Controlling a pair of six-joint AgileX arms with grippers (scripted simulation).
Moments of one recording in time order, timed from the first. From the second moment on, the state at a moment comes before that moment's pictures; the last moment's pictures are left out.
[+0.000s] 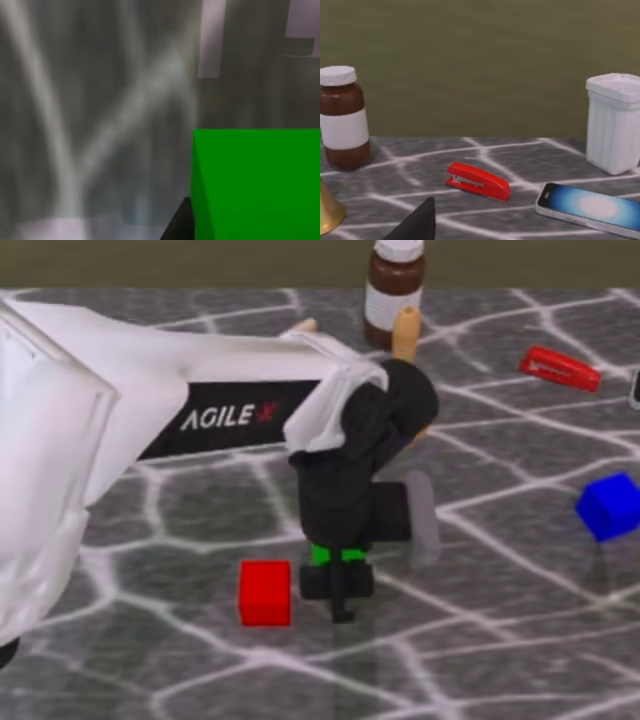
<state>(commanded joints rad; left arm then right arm) -0.78 2.17 1.54 -0.93 0.01 0.80 0.01 0.00 0.00 0.00 0.00 0.00</state>
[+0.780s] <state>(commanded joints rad) -0.78 2.18 1.52 -0.90 0.01 0.80 0.01 0.00 0.00 0.00 0.00 0.00</state>
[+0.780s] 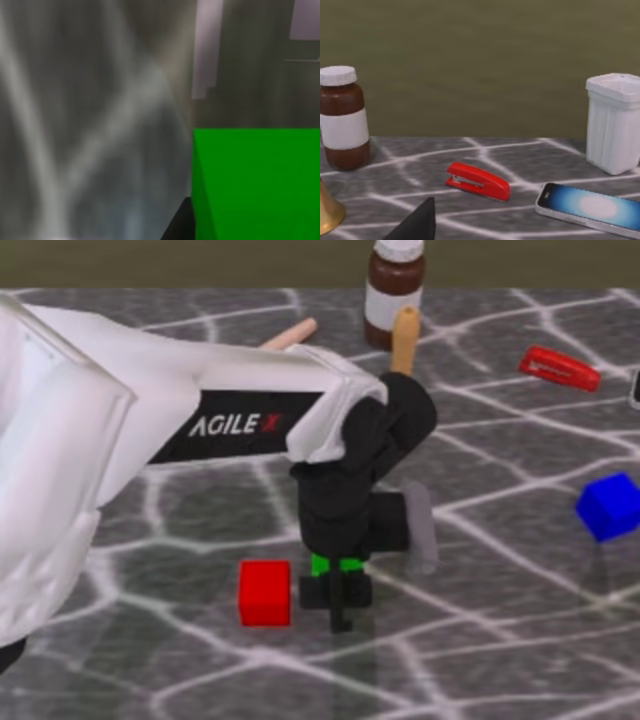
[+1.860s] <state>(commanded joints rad) -0.77 2.15 1.57 -0.98 0.01 0.80 0.01 0.00 0.00 0.00 0.00 0.00</state>
